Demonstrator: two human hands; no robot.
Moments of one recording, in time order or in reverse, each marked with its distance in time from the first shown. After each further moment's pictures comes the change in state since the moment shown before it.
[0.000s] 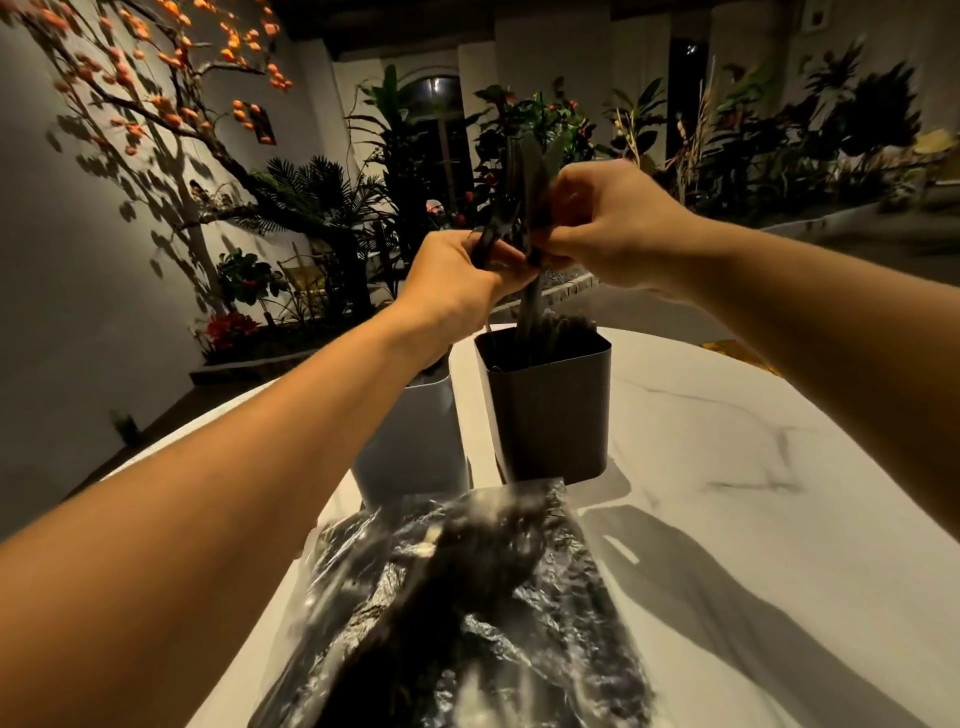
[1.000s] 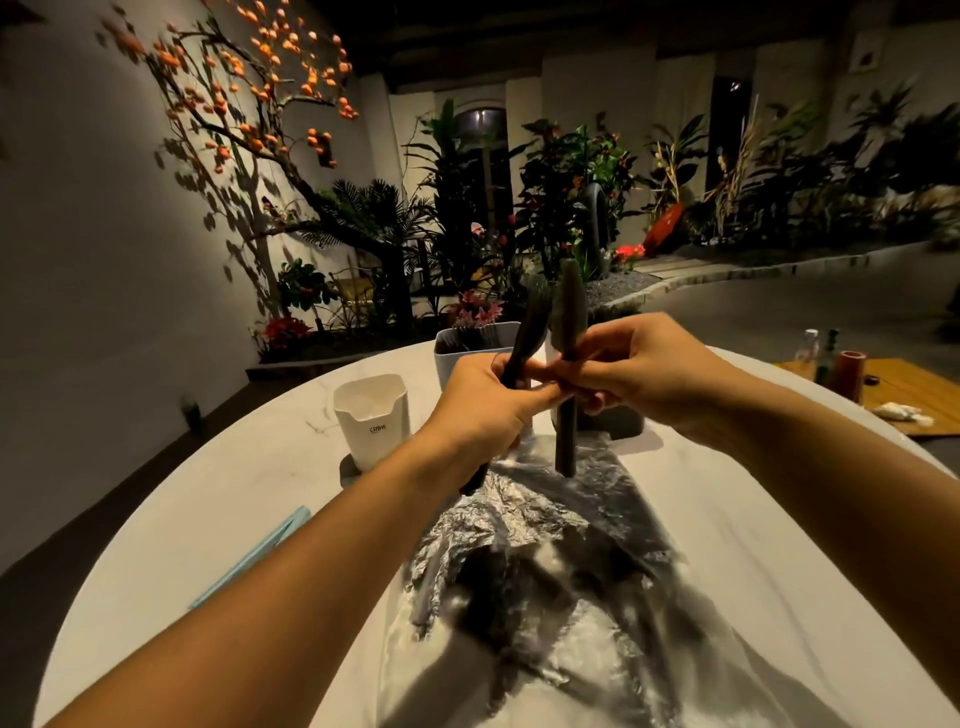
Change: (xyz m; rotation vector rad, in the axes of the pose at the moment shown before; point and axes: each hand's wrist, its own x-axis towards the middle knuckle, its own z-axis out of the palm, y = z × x) left_hand -0.187 0.007 -0.043 -0.166 -0.035 -0.231; right_hand -0.161 -0.066 0.061 0.270 -0.165 0.176
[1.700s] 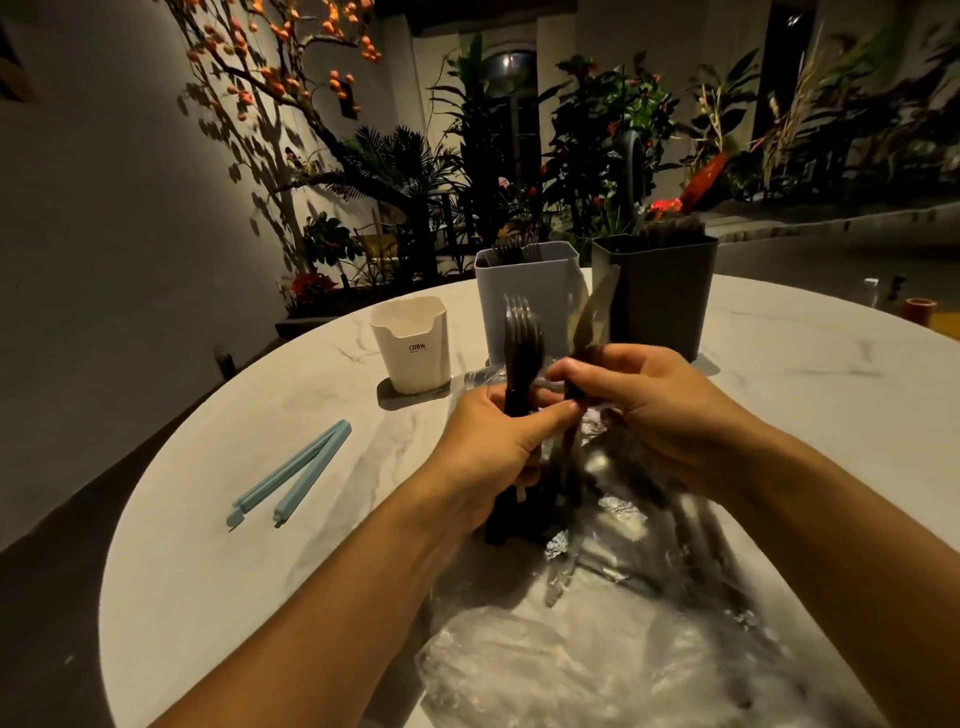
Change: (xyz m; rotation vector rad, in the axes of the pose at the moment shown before) left_hand -0.069 -0.080 -0.012 -0.151 0.047 -0.188; right_hand -0.041 0.061 0.083 0.344 -0.068 0.152
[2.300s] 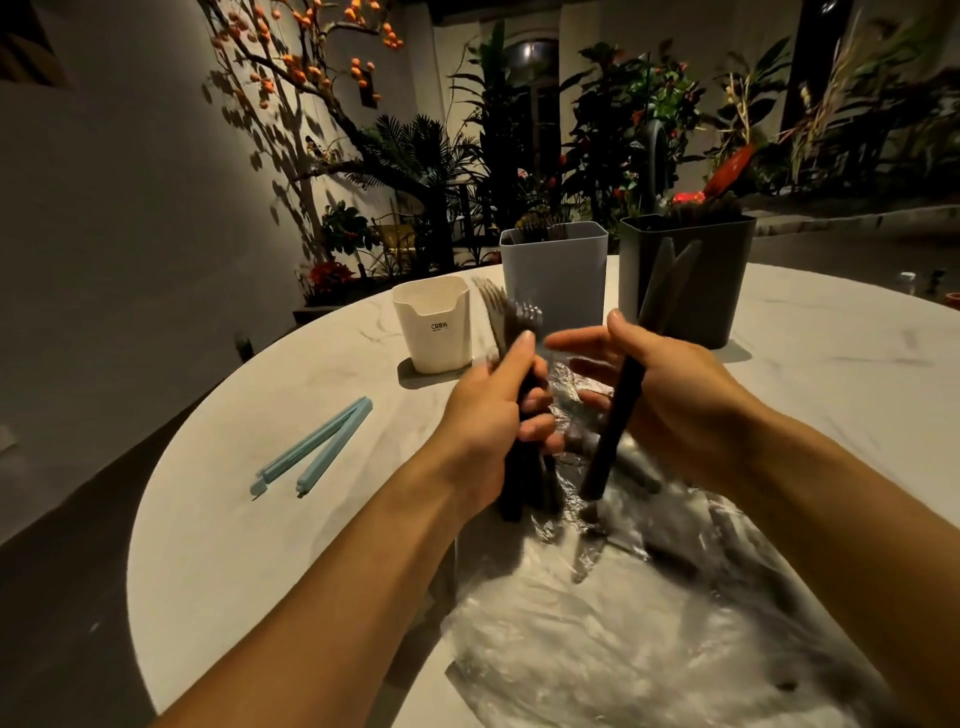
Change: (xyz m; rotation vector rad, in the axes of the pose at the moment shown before) left_hand -0.004 -0.002 -0.013 -0.387 -0.051 -0.033; right_hand 0.003 0.006 0.021 0.261 -0.013 0.102
